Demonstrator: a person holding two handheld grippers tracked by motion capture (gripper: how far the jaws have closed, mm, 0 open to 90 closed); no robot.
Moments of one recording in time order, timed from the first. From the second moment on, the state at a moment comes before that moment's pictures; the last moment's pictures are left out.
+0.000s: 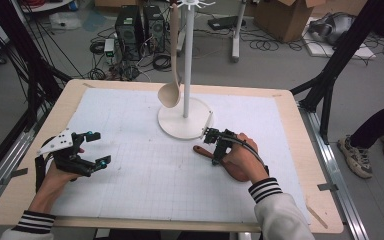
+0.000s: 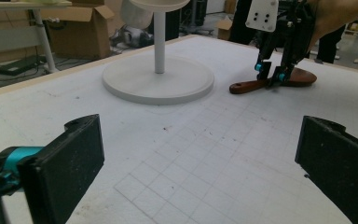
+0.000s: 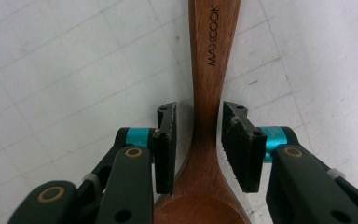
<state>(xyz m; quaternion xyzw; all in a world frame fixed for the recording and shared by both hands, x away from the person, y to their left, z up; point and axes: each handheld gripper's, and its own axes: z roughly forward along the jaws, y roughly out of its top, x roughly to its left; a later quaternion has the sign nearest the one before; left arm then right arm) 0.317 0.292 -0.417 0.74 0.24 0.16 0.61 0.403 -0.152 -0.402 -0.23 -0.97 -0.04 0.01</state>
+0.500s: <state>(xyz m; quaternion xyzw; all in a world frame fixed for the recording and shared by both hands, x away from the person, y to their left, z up) 0.317 0.292 -0.417 0.74 0.24 0.16 0.61 0.405 -0.150 -0.406 -0.23 -0.97 -0.03 0.00</state>
